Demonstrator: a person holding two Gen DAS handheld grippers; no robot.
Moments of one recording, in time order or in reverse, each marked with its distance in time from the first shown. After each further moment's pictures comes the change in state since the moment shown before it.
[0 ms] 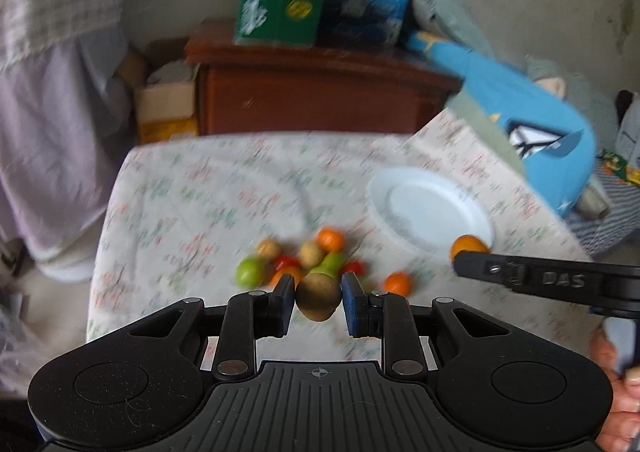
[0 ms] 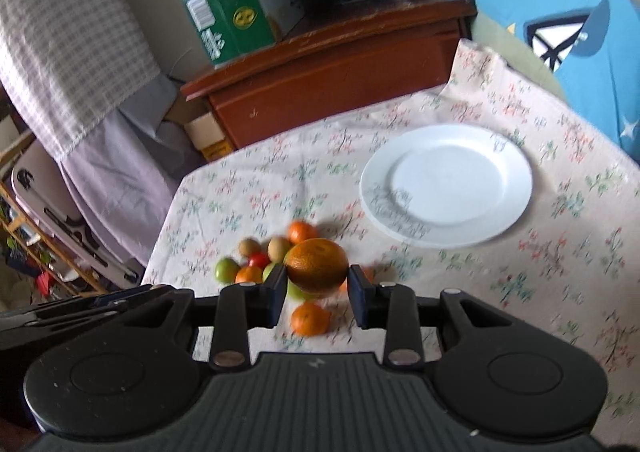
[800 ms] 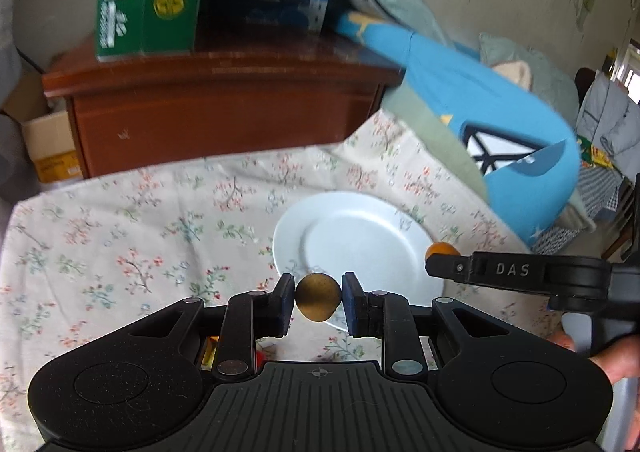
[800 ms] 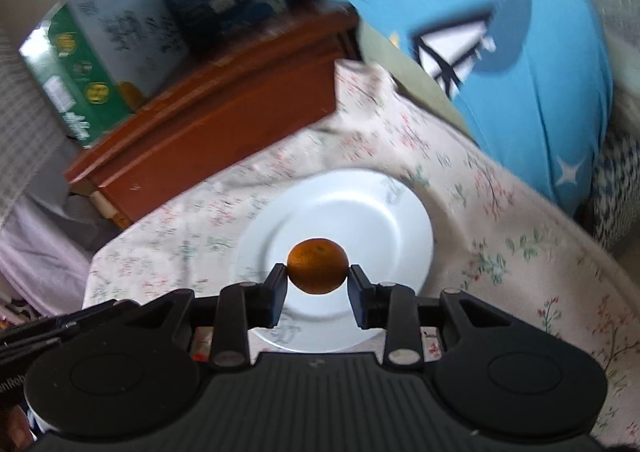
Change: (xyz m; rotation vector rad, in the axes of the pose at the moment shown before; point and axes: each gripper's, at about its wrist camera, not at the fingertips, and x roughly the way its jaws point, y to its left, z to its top) left arm 0.106 -0.056 0.063 0.062 0.079 -0.151; right arm 0.044 -0.107 0.063 0.198 -0.007 -0.148
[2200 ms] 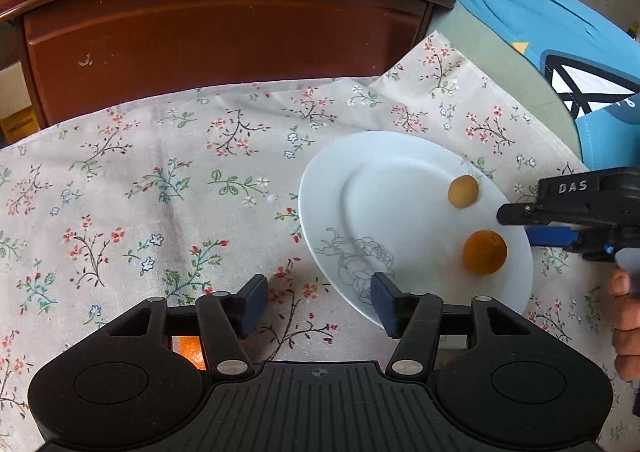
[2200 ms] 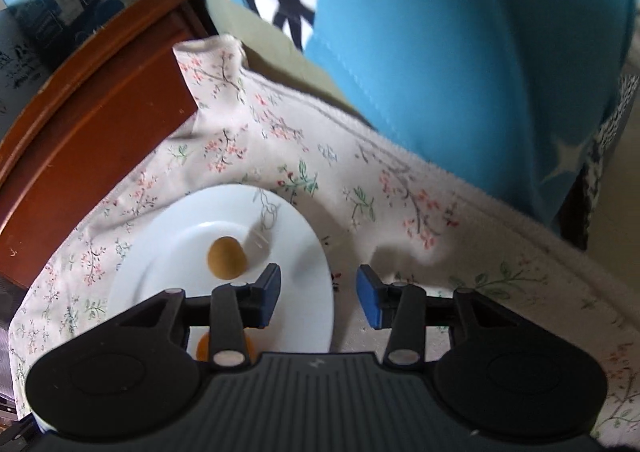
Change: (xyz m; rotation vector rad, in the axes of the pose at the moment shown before) left arm 0.108 0.033 -0.018 0.002 0.100 0.040; right arm 0.086 -0.065 0.026 0.200 0.038 -0.214
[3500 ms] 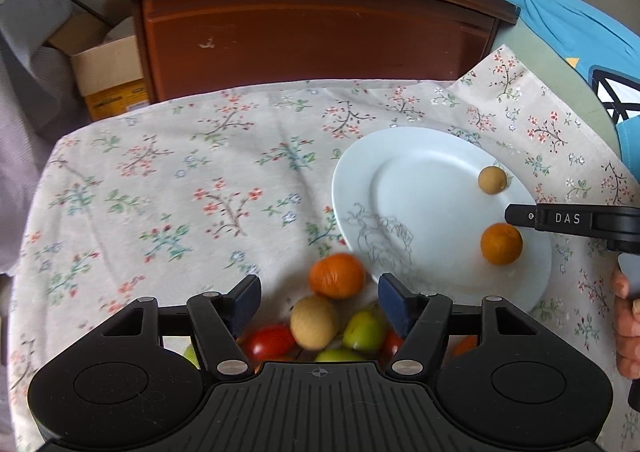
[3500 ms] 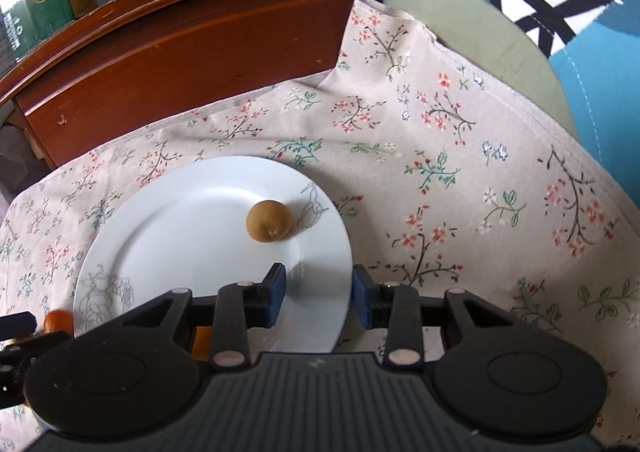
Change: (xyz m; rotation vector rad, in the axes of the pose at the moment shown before) left arm -0.058 0.045 -0.022 -0.056 0.001 0.156; right arm 0.005 0.073 -0.039 -0.404 -0.037 0.060
